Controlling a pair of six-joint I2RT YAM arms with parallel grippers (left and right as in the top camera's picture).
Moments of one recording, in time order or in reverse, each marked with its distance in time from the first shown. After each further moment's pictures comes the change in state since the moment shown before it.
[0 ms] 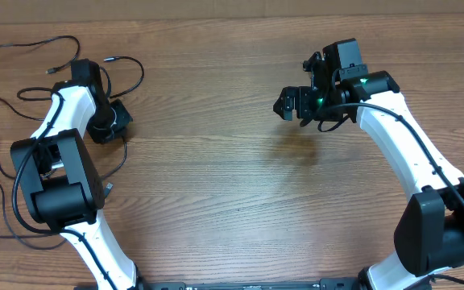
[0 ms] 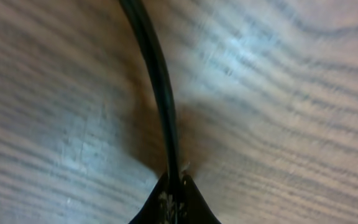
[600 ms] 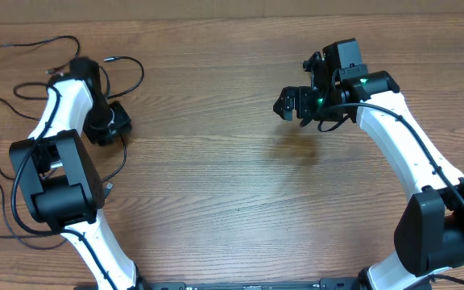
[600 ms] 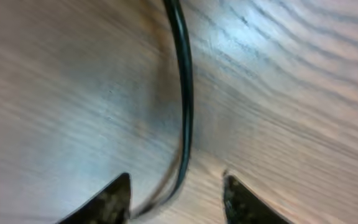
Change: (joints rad) left arm 0.000 0.006 0.127 -0.235 -0.008 -0.018; right arm 0.000 0.000 0.000 0.001 0.000 0.000
